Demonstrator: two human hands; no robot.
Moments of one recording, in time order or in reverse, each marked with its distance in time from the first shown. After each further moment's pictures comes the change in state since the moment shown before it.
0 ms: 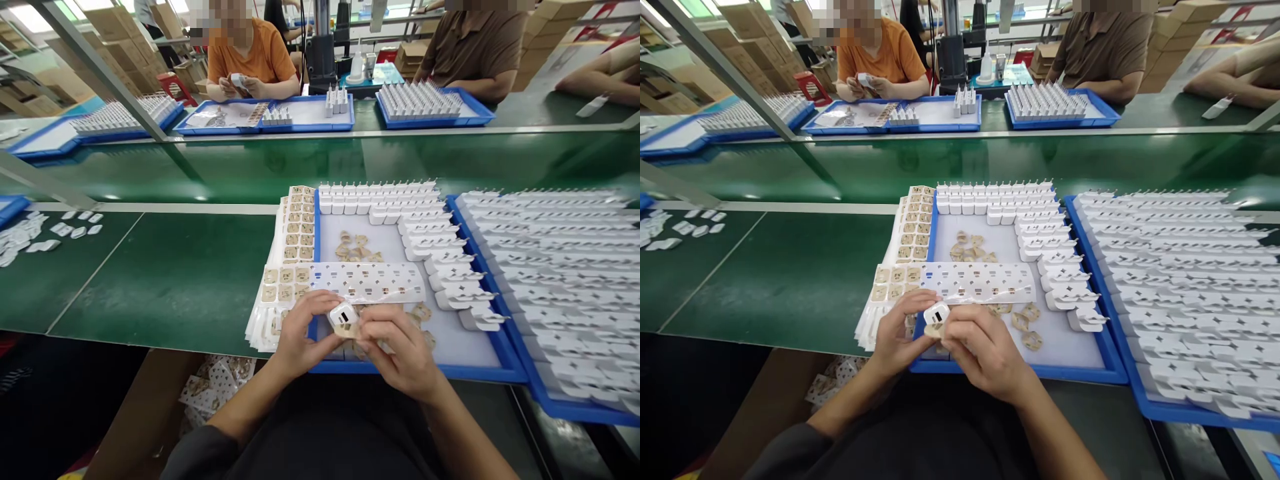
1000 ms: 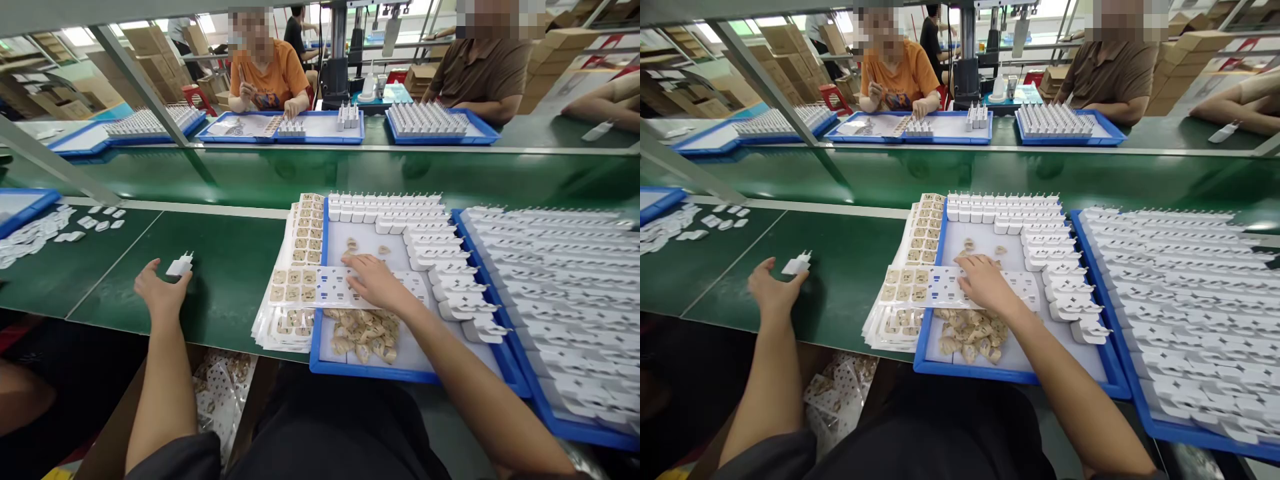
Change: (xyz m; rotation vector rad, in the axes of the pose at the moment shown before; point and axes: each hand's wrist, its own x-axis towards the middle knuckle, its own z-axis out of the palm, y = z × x) left_hand -0.045 -0.144 -0.257 0.743 0.695 -0.701; right_hand 0.057 0.095 0.019 -0.383 -0.427 0.304
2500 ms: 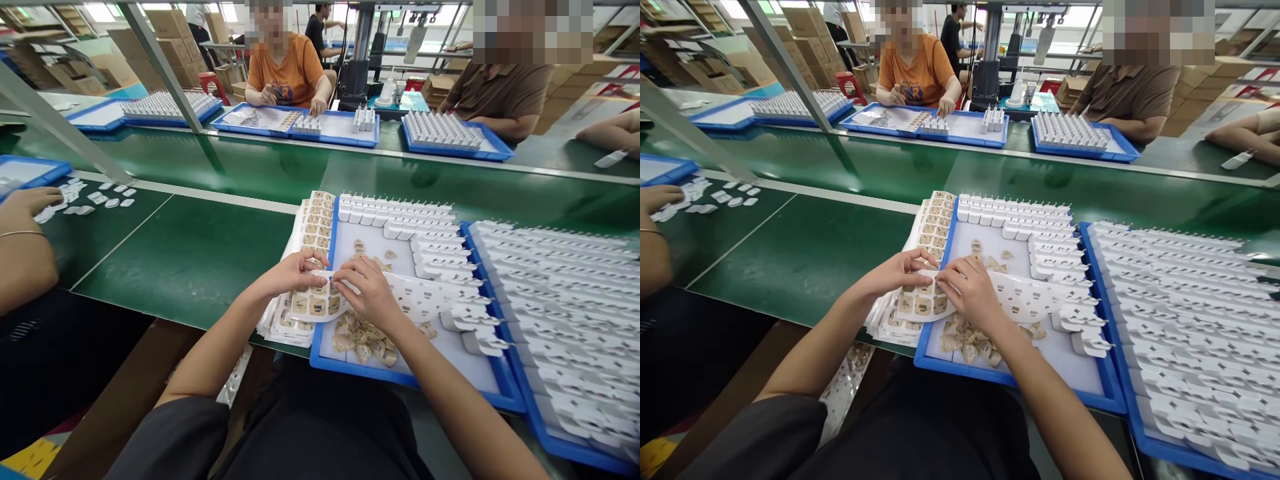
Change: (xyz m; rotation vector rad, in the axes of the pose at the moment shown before) left_hand -0.106 0.211 0.060 -0.651 -1.518 -0.095; right_hand 0.000 -0.045 -0.001 0.082 0.274 -0.333
